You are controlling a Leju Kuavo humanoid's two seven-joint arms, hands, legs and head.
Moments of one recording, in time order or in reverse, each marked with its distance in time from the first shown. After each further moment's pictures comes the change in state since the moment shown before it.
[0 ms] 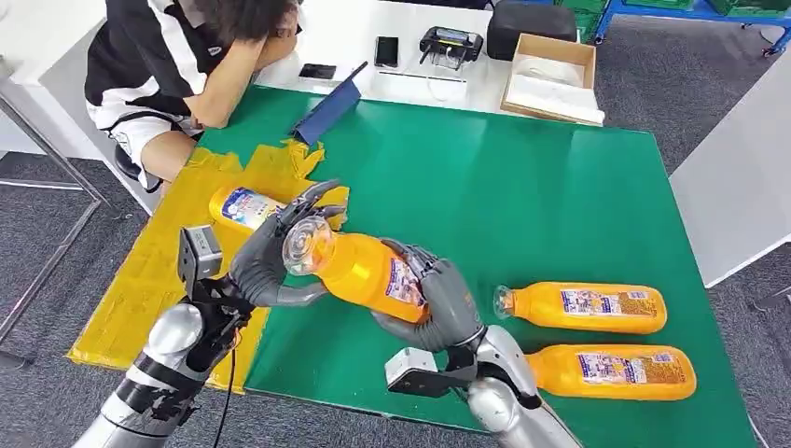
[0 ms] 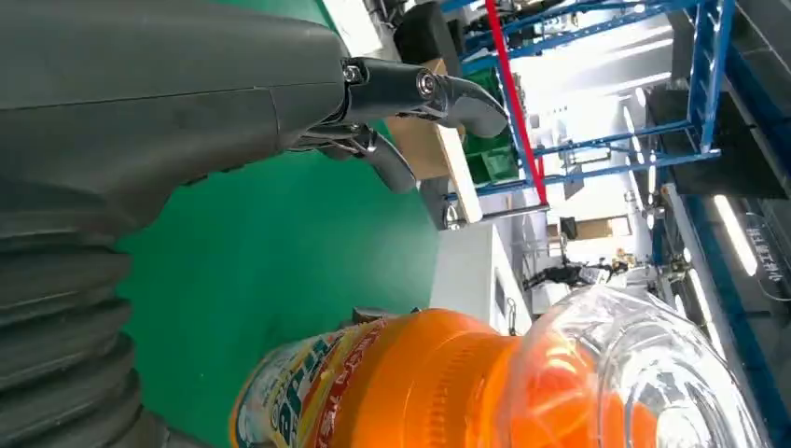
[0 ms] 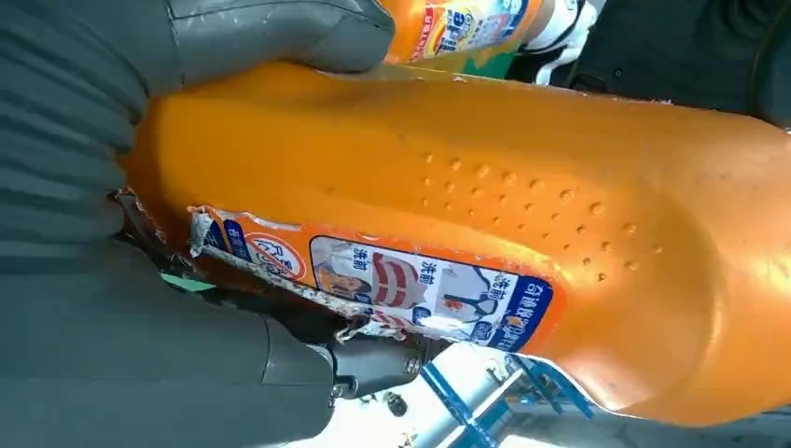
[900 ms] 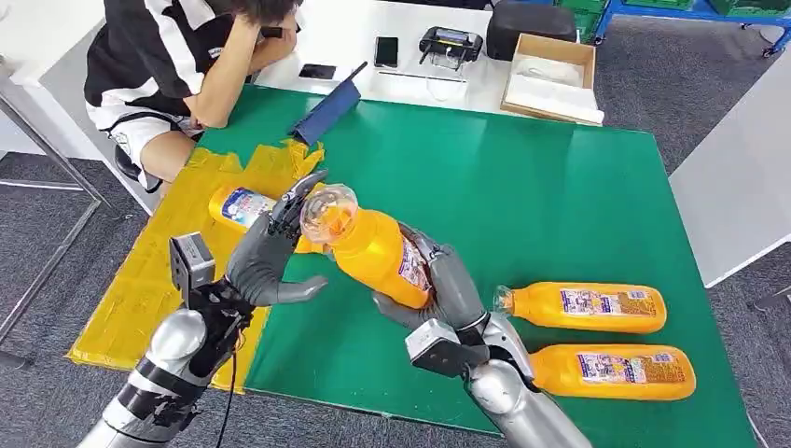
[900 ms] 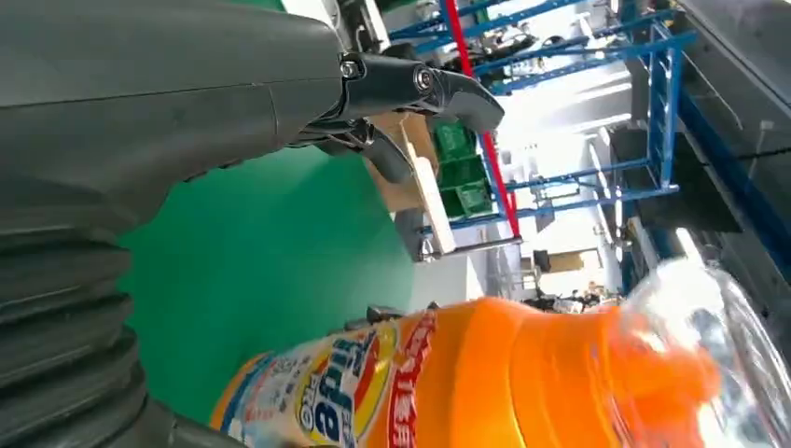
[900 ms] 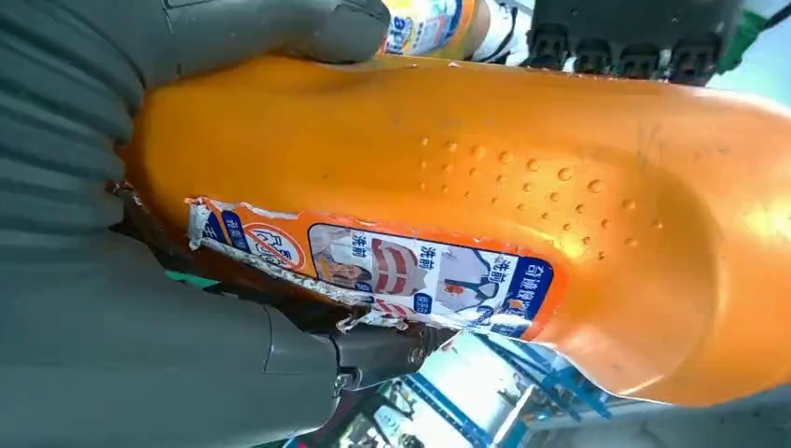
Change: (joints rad) left arm 0.012 -0.002 -0.022 -0.033 -0.016 0.092 -0.076; right arm -0.042 0.009 -0.027 0.013 -0.249 0.023 -0.035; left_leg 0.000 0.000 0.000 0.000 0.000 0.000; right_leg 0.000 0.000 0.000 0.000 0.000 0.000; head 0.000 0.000
